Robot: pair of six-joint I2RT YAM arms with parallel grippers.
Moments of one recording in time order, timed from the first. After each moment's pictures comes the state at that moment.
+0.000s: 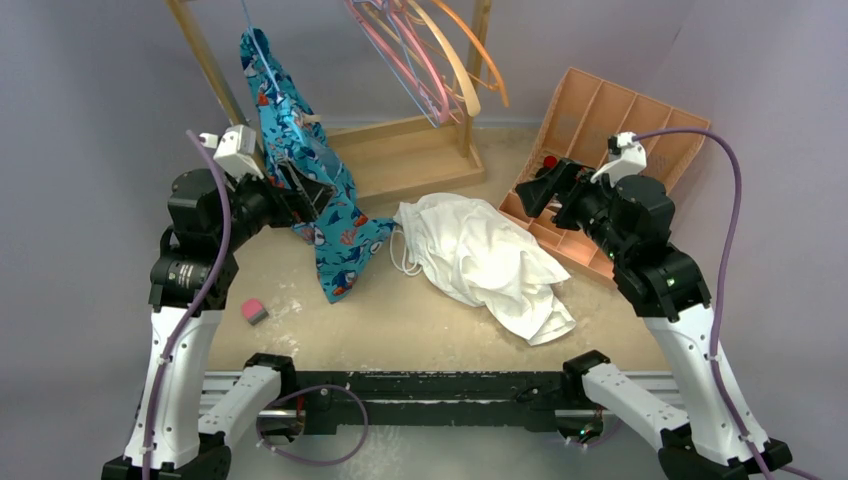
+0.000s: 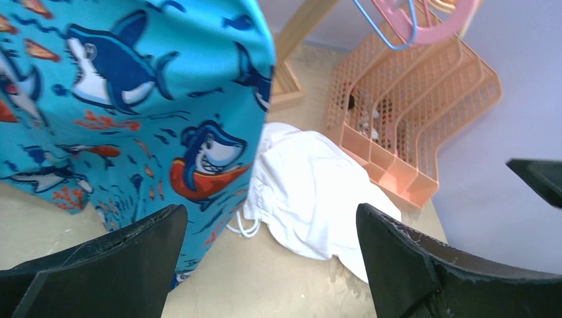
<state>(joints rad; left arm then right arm) -0.11 0.86 1.25 -0.64 0.35 -0.47 0.37 0.86 1.26 -0.66 0.06 0.55</state>
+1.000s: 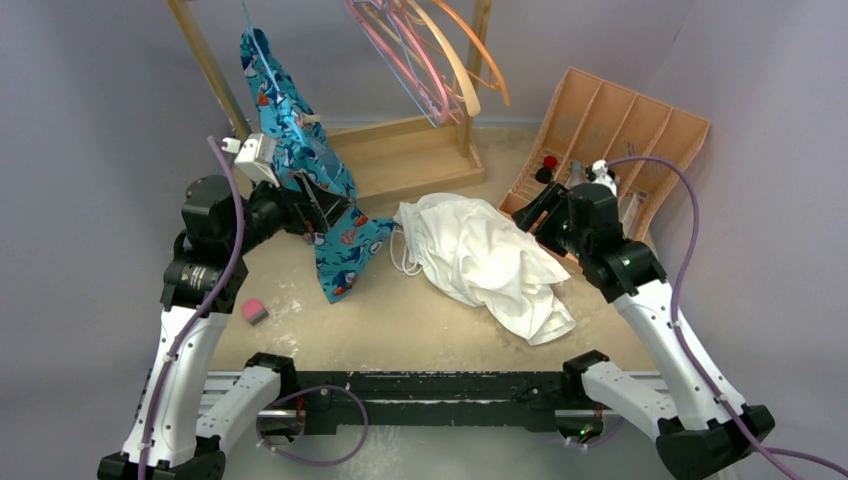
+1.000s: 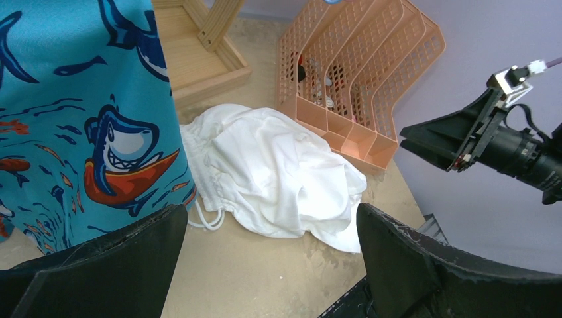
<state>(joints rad) -0.17 0.84 1.15 -0.52 0.46 -0.49 0.37 0.94 1.04 -0.70 0.15 0.85</state>
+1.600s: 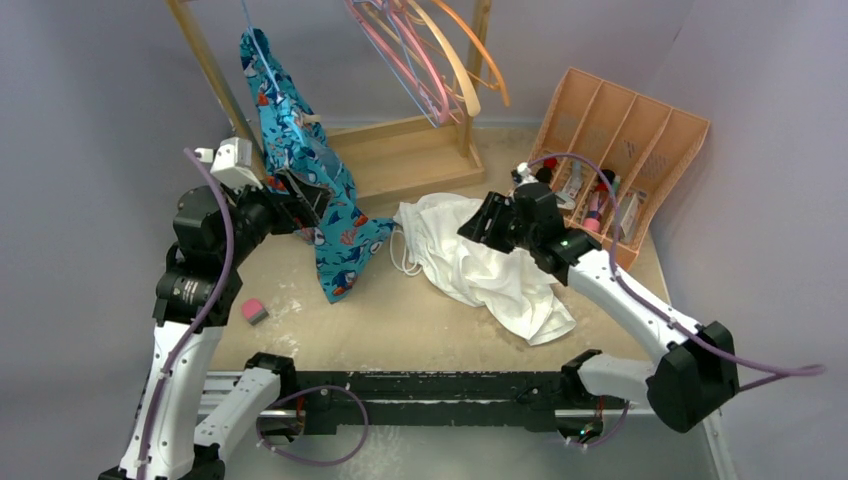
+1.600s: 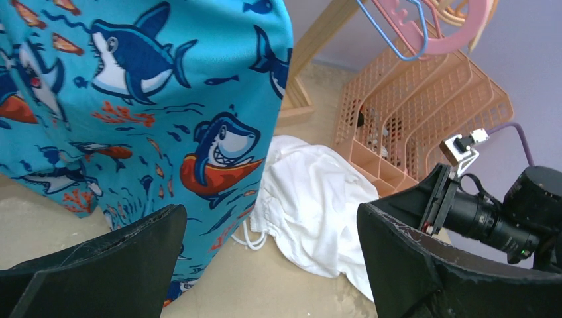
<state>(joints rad) -0.17 0.79 1.15 -0.56 0.22 -0.50 0.48 1.17 0.89 -0.34 -0.11 0.80</state>
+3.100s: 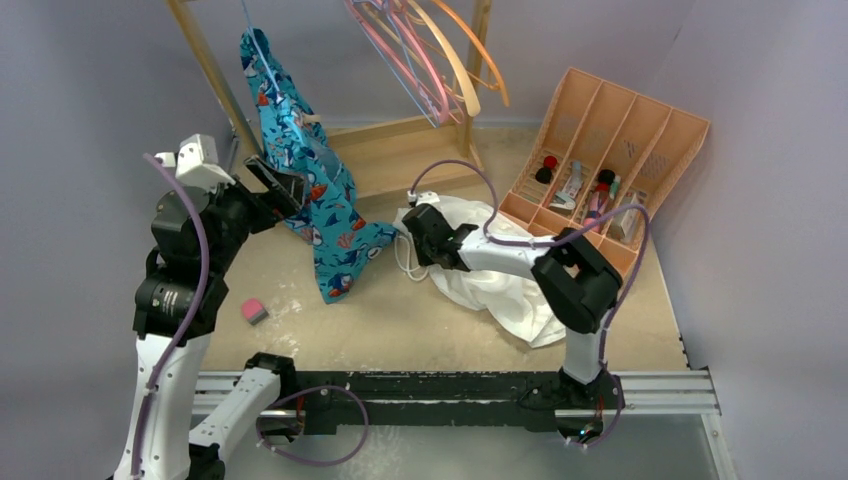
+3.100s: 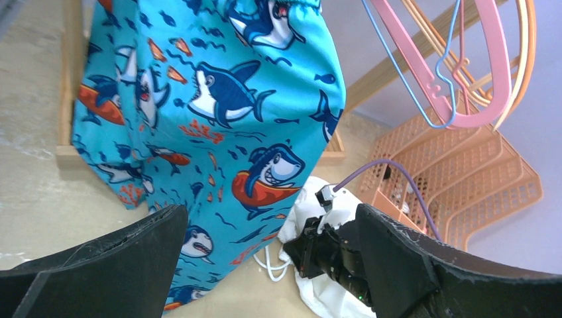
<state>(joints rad) -0.17 0.78 1.29 -0.70 -0.05 -0.56 0.85 1.92 1.22 -0.21 0.36 0.45</state>
